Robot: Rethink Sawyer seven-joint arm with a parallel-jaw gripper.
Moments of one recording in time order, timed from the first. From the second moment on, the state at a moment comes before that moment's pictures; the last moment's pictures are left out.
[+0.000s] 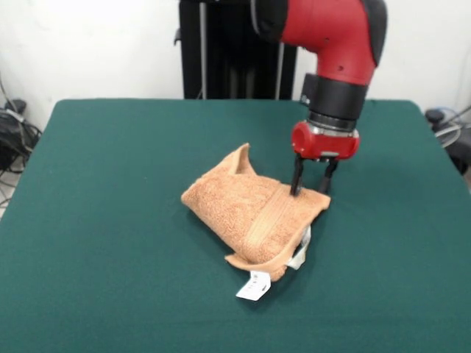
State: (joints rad) arm 0.20 -0.32 -0.27 1.77 -0.12 -0.22 1.57
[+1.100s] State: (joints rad) arm -0.07 -0.40 -0.09 1.84 -0.18 -0.20 1.57
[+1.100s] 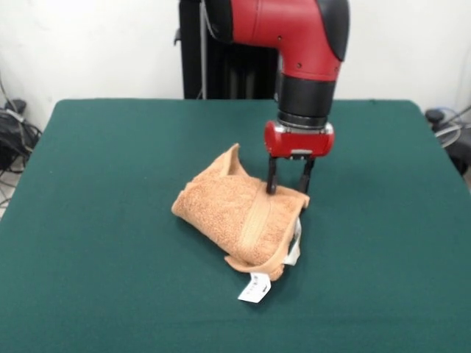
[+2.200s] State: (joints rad) arm -0.05 -0.48 -0.09 1.89 -0.17 -0.10 1.57
